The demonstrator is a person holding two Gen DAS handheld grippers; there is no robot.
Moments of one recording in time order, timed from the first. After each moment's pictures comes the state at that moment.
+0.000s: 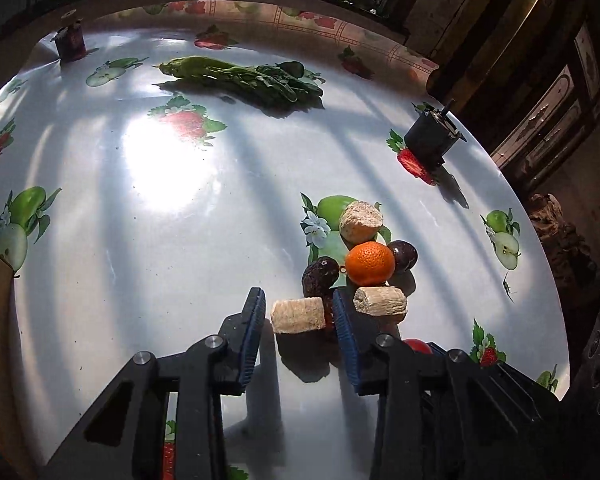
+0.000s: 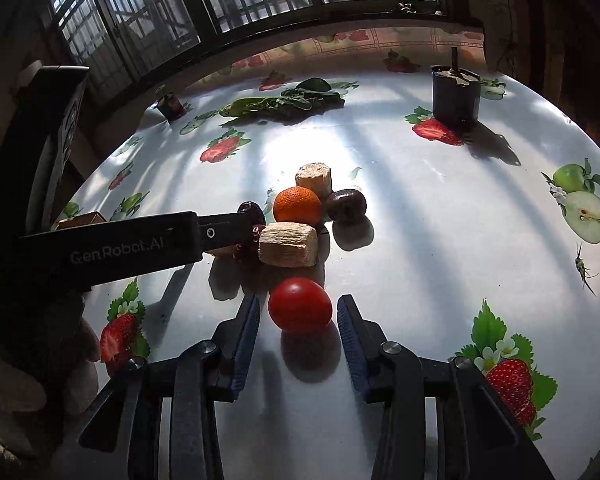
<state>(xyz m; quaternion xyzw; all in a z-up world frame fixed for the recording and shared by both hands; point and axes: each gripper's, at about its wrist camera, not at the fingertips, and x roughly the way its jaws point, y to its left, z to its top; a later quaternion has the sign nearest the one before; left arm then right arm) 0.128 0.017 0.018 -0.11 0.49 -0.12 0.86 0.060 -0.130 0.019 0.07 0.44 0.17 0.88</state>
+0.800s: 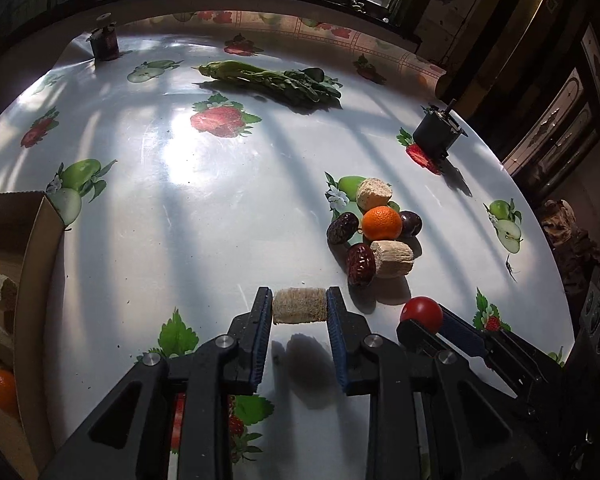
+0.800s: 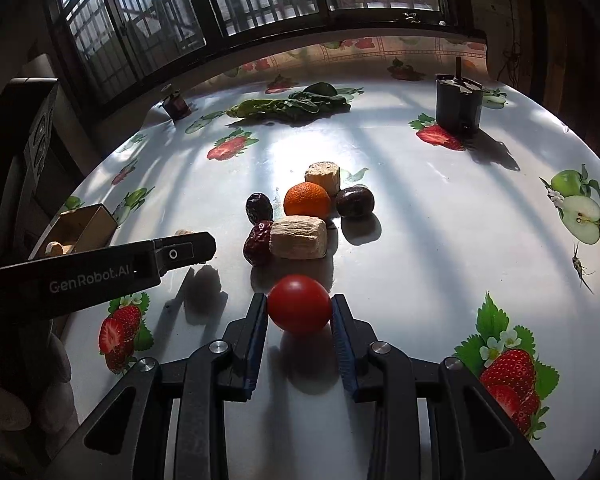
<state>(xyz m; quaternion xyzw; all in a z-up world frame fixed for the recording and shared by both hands) 0.074 0.037 0.034 -0.10 0.48 -0.09 0.87 0.049 -0.127 0.020 0.07 0.43 0.17 0.89</state>
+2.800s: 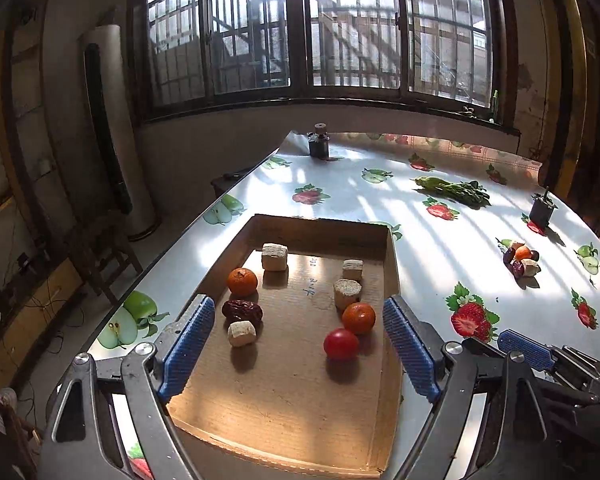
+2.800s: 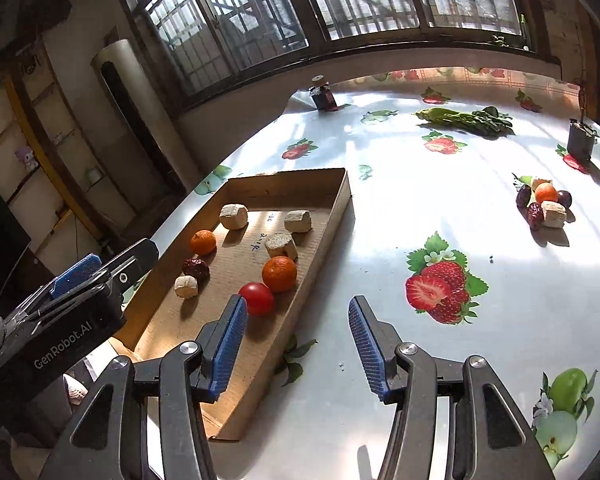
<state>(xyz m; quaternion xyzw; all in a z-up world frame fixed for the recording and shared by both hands) -0.130 0.192 0.112 -0.02 0.30 0.15 0.94 -0.078 0.044 0.078 0.09 0.39 0.26 0.88</state>
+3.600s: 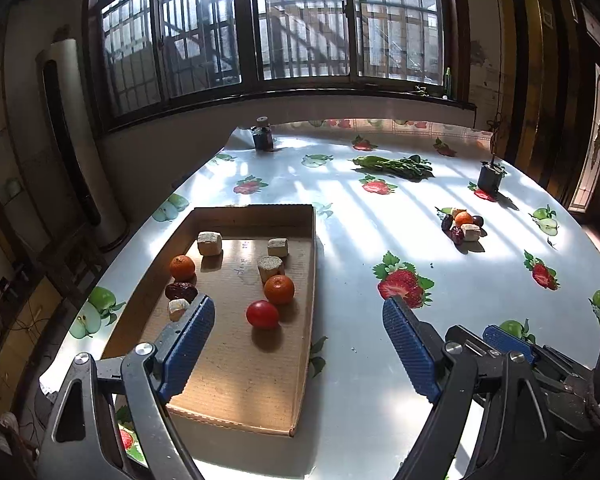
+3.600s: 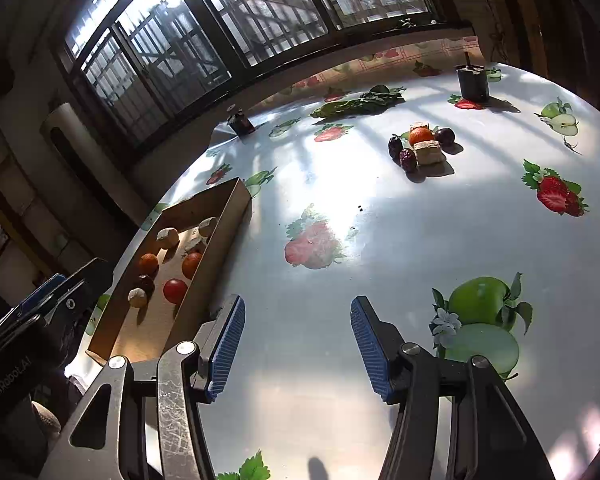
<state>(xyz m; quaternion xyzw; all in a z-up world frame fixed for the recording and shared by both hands) -0.145 0.135 0.112 0.00 0.32 0.09 0.94 -0.107 -0.038 0.057 0.17 0.39 0.18 0.89</state>
